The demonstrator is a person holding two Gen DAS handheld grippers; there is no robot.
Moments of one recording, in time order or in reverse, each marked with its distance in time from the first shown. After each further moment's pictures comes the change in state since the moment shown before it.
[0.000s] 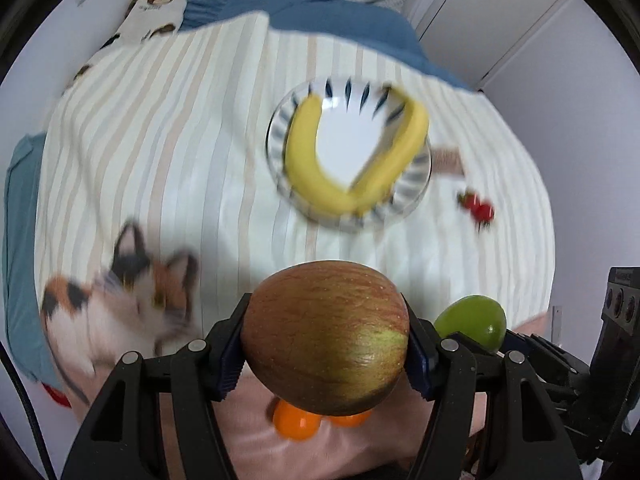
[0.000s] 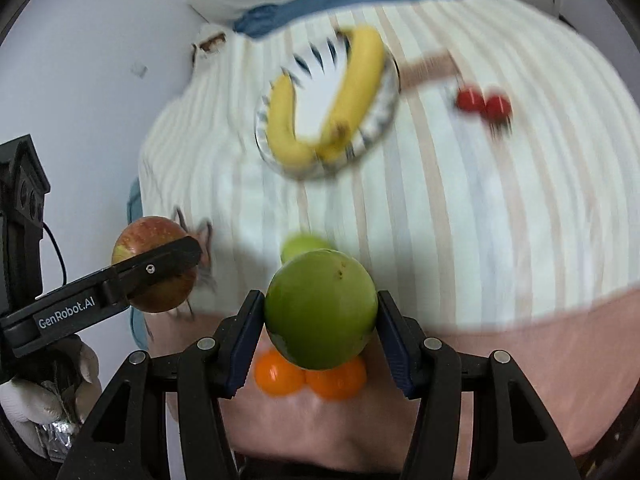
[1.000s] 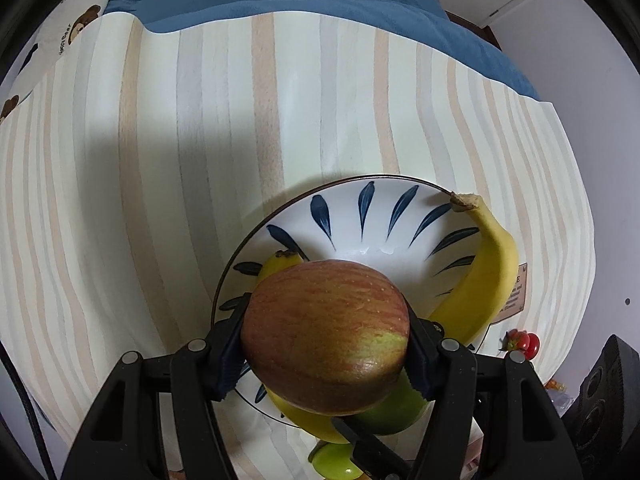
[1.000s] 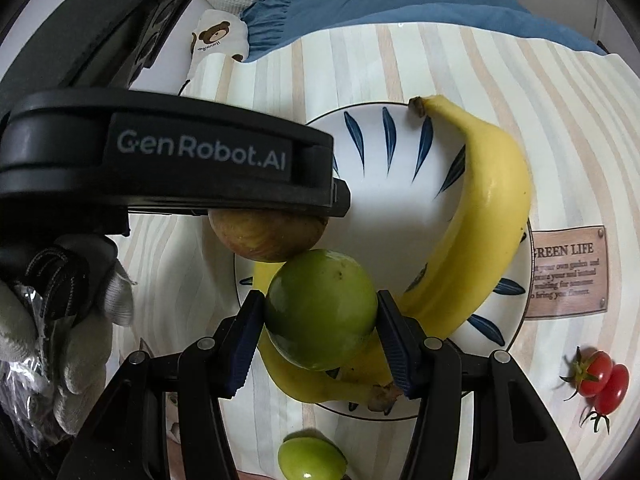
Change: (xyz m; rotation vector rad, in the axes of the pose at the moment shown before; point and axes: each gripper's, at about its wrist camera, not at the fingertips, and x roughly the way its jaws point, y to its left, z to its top) left arm 0.236 -0.016 0.244 0.082 0.339 -0.003; right arm 0.149 0.025 0.179 -0.068 0.067 -0.001
